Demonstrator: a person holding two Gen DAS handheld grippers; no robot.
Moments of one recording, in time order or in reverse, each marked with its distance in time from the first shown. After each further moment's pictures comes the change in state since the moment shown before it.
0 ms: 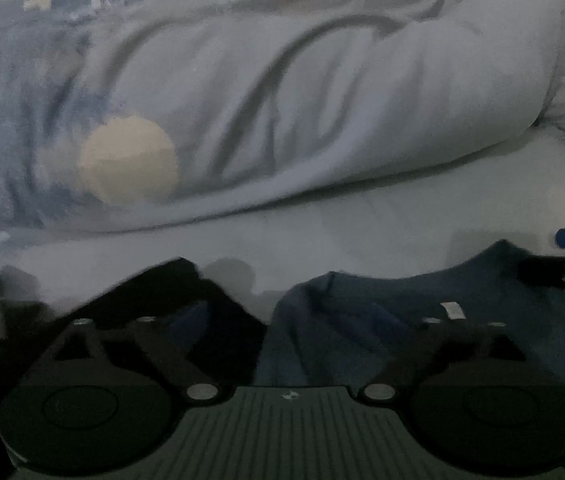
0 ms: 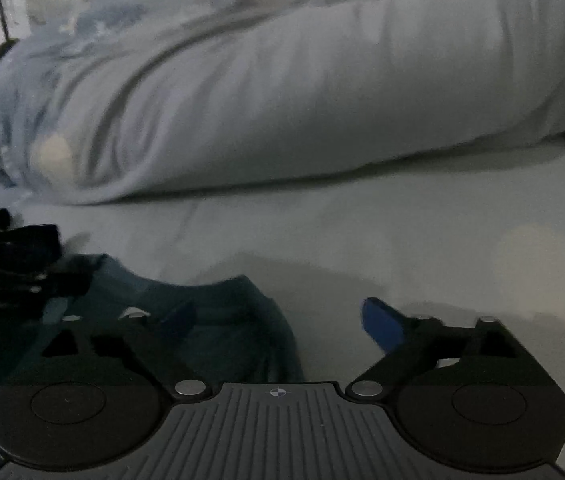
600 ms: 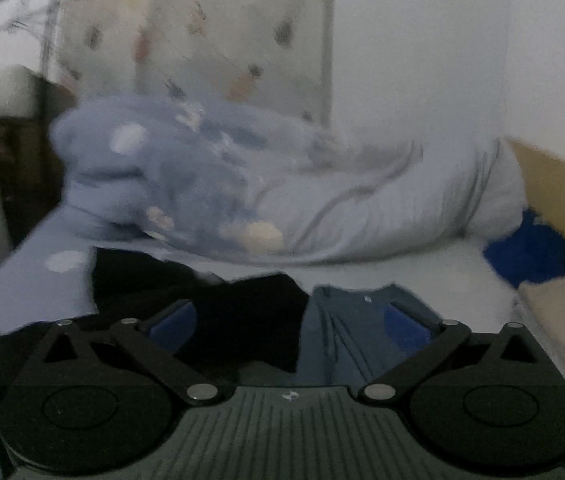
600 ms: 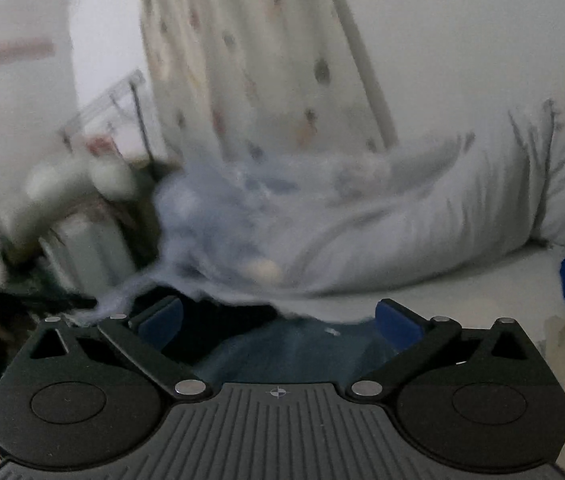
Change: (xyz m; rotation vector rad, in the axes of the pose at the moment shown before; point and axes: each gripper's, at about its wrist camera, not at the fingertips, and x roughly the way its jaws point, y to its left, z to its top) left arm -0.478 0.054 -0.129 -0.167 -0.337 -0.001; right arm -0.467 0.061 -0.129 0.002 -0.413 0.278
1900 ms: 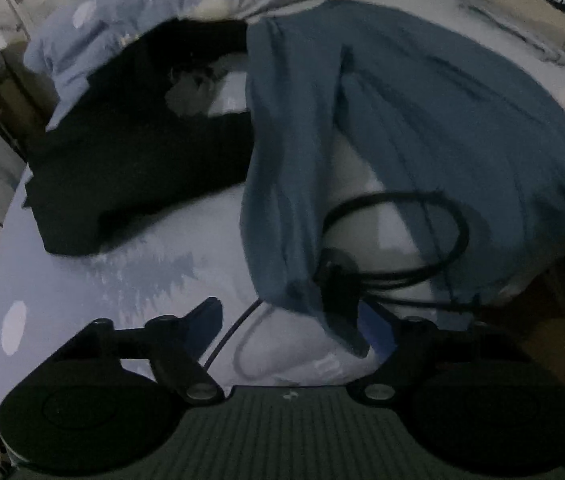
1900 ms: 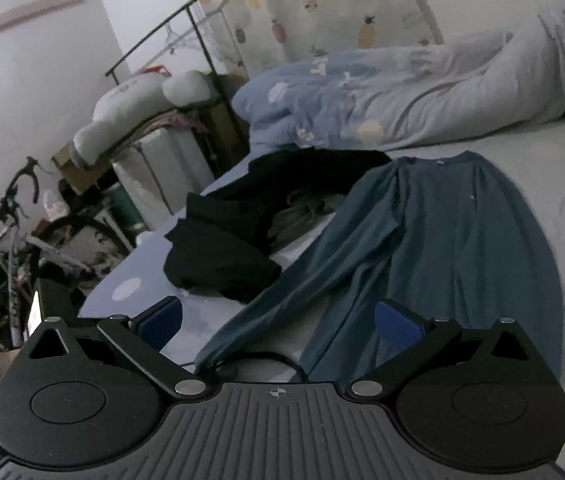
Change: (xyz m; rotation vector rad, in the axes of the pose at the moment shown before) left arm -0.031 -0.049 -0.204 0.415 0.578 0.086; right arm -0.149 0.197 -0.140 0.067 0.282 0.073
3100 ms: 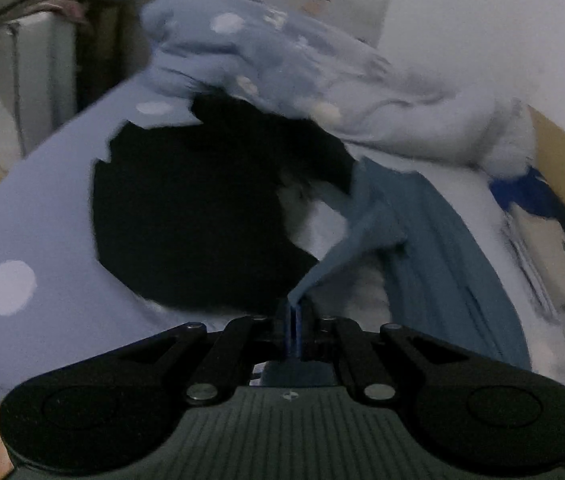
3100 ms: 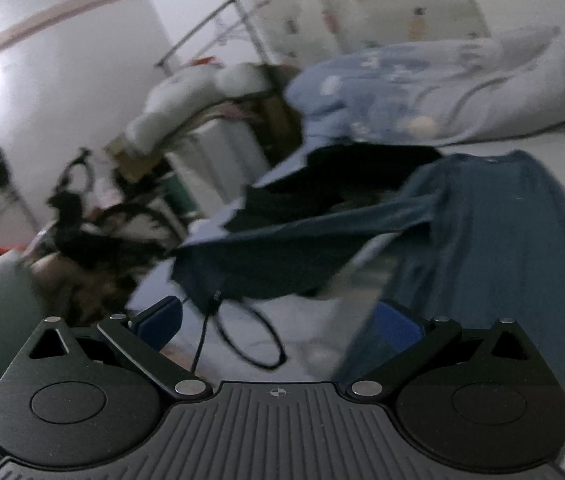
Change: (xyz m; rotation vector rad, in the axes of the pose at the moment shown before) left arm -0.076 0.173 -0.006 -0.573 -0.280 -0.174; right arm -0.010 0.015 0.008 -0.043 0.050 0.212
